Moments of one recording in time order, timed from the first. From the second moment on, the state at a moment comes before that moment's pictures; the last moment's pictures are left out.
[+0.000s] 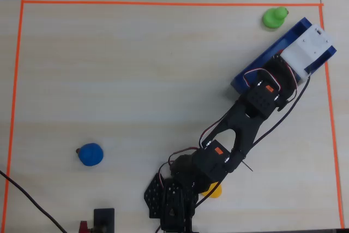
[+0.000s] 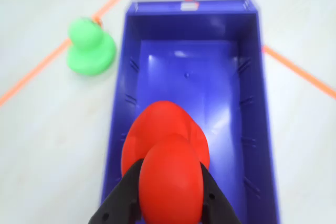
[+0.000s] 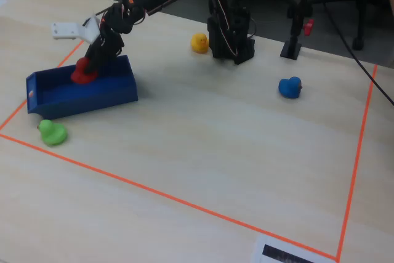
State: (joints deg) arm 47.1 80.0 92.1 24.7 -82.5
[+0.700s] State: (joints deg) arm 48.2 68.4 89.7 17.3 -86.0
